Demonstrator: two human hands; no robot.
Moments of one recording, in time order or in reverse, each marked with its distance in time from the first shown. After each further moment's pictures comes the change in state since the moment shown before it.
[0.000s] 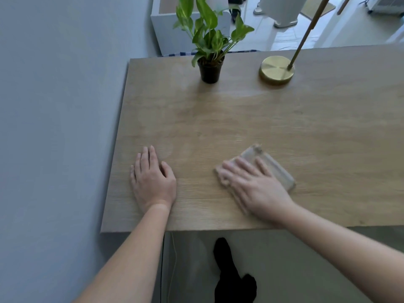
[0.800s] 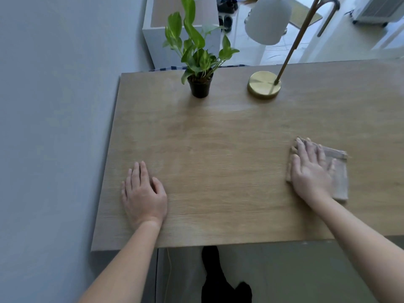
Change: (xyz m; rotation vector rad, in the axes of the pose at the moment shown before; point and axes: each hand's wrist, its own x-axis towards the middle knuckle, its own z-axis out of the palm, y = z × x) left_hand 0.000 0.001 0.001 -0.011 -0.011 -0.011; right_hand -0.016 0.133 -0.032 0.123 0.221 0.859
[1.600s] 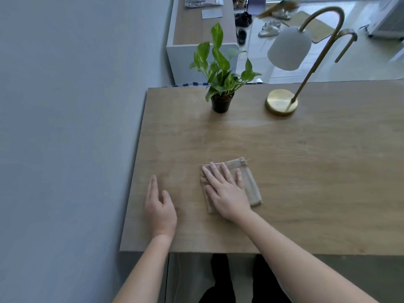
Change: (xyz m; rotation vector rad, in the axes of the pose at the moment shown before) left_hand 0.003 -0.025 -0.012 -0.604 -0.058 -0.199; right_hand -0.088 -0.210 0.052 0.096 -0.313 -0.597
